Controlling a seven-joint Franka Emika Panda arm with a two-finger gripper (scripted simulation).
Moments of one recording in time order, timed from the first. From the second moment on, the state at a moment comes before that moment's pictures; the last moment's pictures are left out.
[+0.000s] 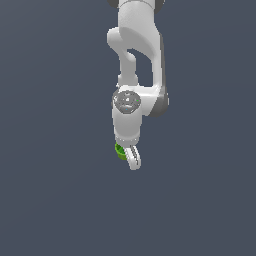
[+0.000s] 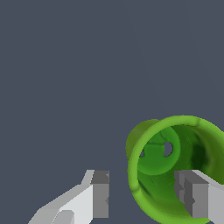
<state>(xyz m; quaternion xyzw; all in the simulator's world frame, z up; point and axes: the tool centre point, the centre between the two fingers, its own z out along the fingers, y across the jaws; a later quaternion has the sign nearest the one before) 0.032 -0.004 0.103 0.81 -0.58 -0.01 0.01</state>
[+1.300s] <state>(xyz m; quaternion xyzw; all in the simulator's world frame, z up) 0.032 -0.004 0.071 0.80 -0.60 -0.01 0.01</state>
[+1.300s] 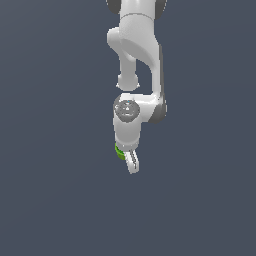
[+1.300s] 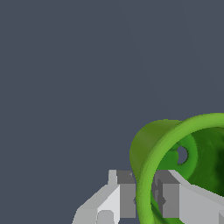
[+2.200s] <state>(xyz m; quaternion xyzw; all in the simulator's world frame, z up) 0.074 -0.015 0.132 0.79 -0.61 0.07 -0.04</state>
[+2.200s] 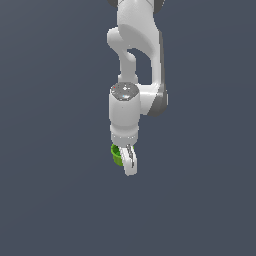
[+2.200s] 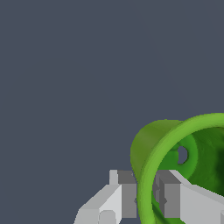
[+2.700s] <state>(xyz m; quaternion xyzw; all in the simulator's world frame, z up) 0.120 -0.036 0.266 0.75 -0.61 0.21 -0.13</state>
